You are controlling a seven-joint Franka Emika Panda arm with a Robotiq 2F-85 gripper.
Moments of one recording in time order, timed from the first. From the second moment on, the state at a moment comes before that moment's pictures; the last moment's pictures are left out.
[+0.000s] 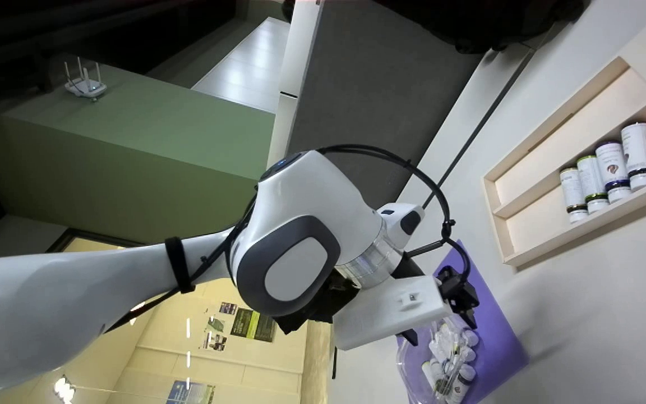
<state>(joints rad) -0.26 0.37 -0.03 -2.33 0.65 2.27 -0.85</state>
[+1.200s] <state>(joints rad) -0.29 0.49 -0.01 -2.20 0.79 2.08 -0.94</state>
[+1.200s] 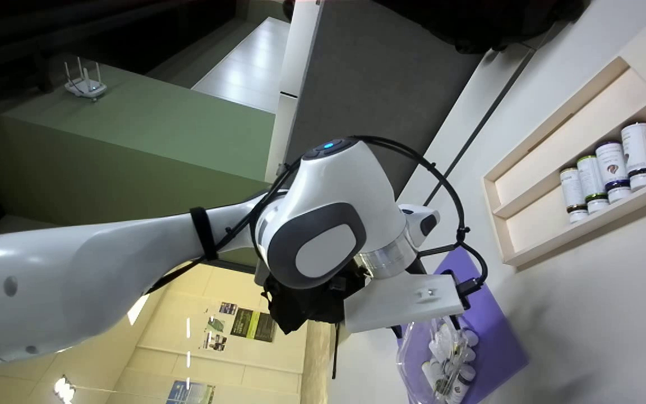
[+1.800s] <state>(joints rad) -0.29 0.52 -0.05 -2.17 0.84 2.03 -0.94</state>
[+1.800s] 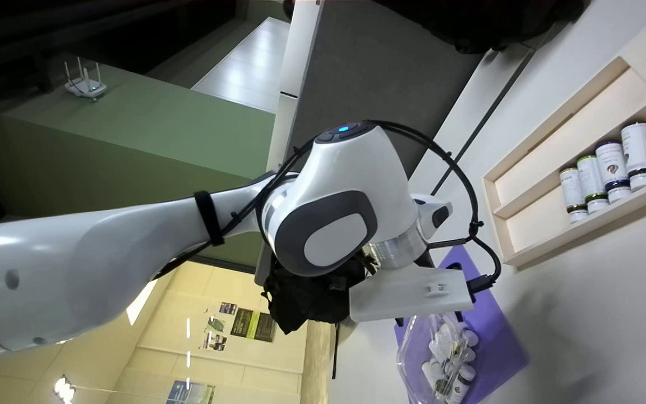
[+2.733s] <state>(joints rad) -0.26 0.56 -0.06 -2.16 0.84 2.04 -0.88</state>
